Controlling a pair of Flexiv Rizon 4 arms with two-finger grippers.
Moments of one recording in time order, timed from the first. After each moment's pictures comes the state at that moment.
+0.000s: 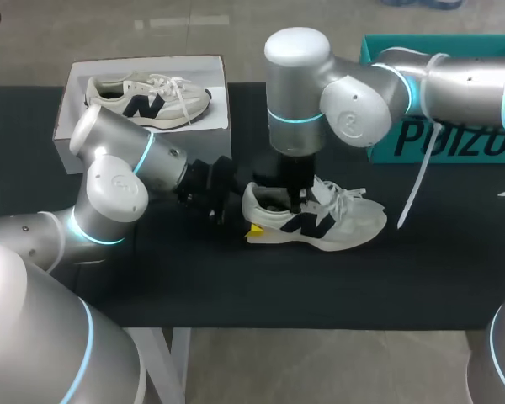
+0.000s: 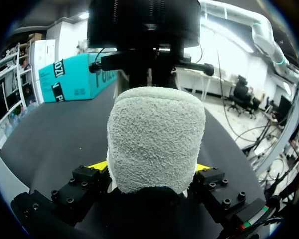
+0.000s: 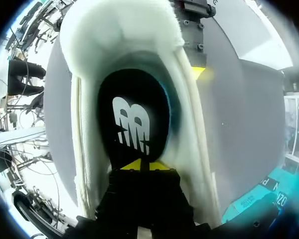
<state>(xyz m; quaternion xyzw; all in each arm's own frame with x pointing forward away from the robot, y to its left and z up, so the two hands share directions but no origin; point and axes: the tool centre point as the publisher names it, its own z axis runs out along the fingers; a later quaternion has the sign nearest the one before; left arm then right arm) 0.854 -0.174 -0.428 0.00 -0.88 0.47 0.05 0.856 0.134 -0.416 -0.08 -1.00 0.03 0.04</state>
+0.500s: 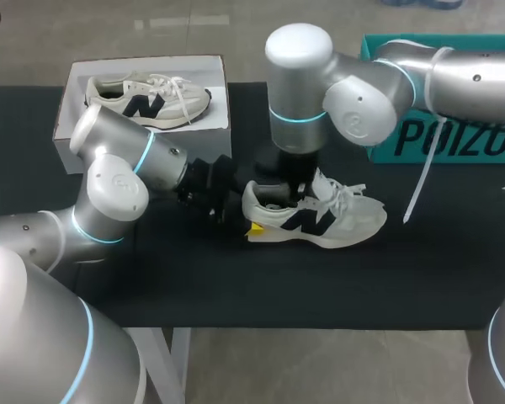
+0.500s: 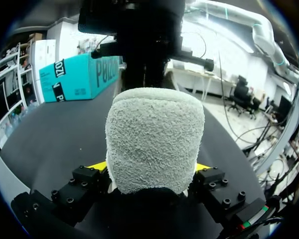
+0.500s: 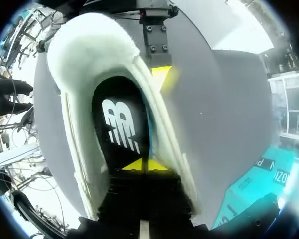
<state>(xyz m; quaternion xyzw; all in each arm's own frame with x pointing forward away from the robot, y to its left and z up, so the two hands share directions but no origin) 0.857 -0.174 -0.427 0.00 -0.88 0.47 0.05 0.873 0.131 -0.396 -0.15 -0.99 0.03 -0.02</state>
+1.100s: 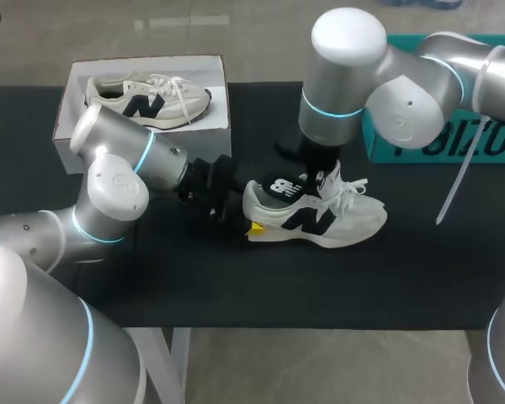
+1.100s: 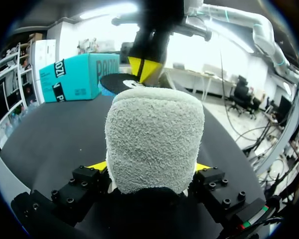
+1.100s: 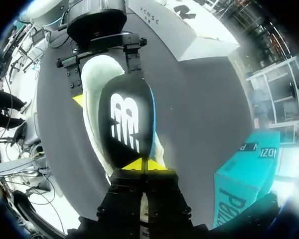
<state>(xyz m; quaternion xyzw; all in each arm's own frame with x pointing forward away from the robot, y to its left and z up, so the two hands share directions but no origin) 0.857 -0.175 -0.427 0.00 -0.88 0.47 0.05 0.875 0.109 -0.349 -0.19 -0.98 -0.04 -0.09</state>
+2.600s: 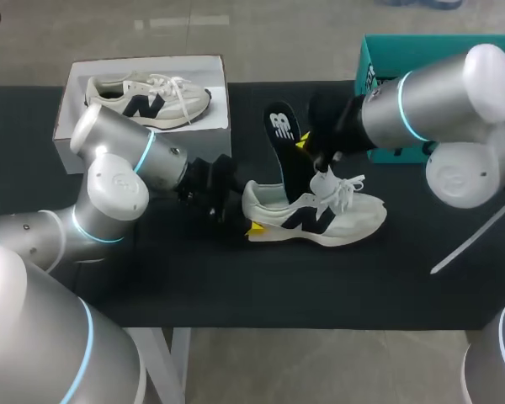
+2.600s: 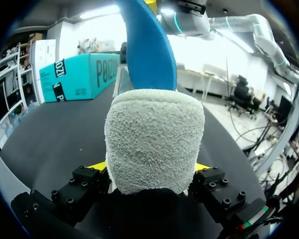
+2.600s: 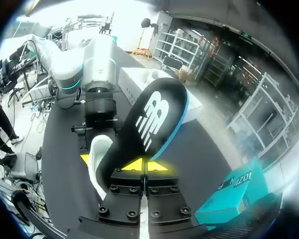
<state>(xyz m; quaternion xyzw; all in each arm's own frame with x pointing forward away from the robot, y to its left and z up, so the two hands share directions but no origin) 0.858 -0.174 -0.427 0.00 -0.88 0.47 0.05 0.902 0.140 -0.264 -0.16 -0.91 -0.34 -0.20</state>
